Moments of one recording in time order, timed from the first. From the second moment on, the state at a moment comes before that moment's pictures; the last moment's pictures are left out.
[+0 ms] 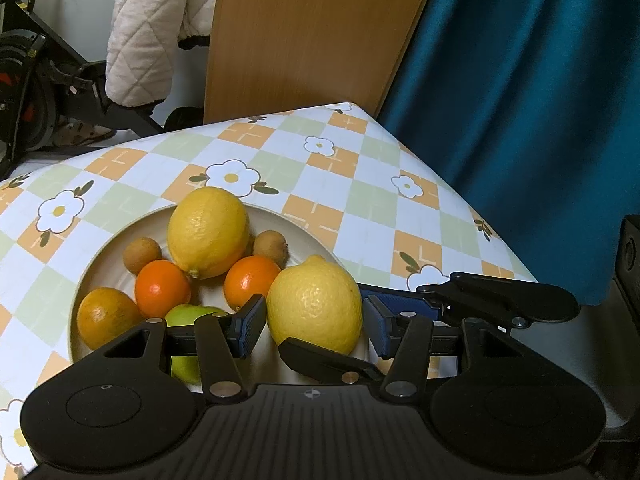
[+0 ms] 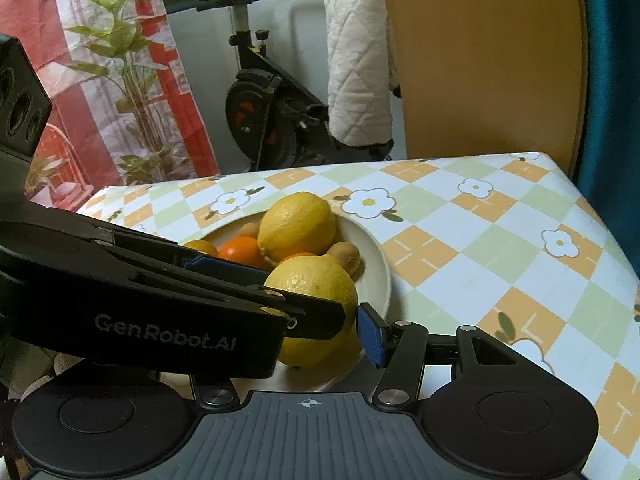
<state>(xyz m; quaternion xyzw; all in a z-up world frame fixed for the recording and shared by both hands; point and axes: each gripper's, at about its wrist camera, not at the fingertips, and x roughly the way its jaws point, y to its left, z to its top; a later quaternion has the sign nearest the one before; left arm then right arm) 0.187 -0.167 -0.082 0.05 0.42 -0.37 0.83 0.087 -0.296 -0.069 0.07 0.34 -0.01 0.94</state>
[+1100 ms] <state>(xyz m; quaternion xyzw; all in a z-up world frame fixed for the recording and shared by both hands) 0.164 -0.075 -0.032 0.03 0.36 -0.36 0.86 0.063 -0.252 -0.034 0.05 0.31 0.01 0.95</state>
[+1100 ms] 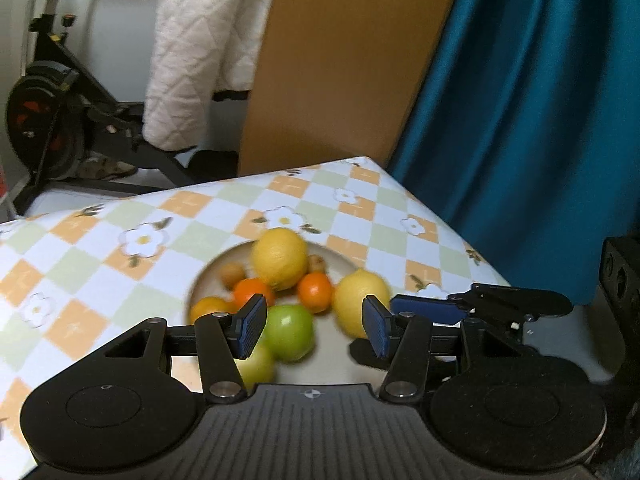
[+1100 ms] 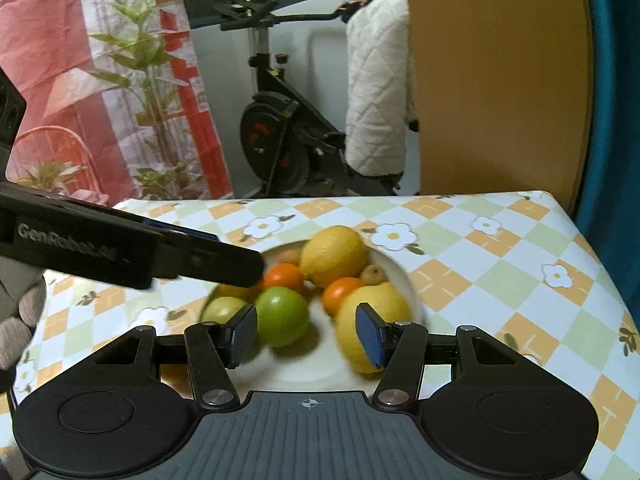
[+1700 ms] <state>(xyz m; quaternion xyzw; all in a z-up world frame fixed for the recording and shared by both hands) 0.164 -0.006 -0.064 0.00 0.40 -0.33 0.85 0.070 -0.175 -0.053 0.02 0.36 0.10 0.93</state>
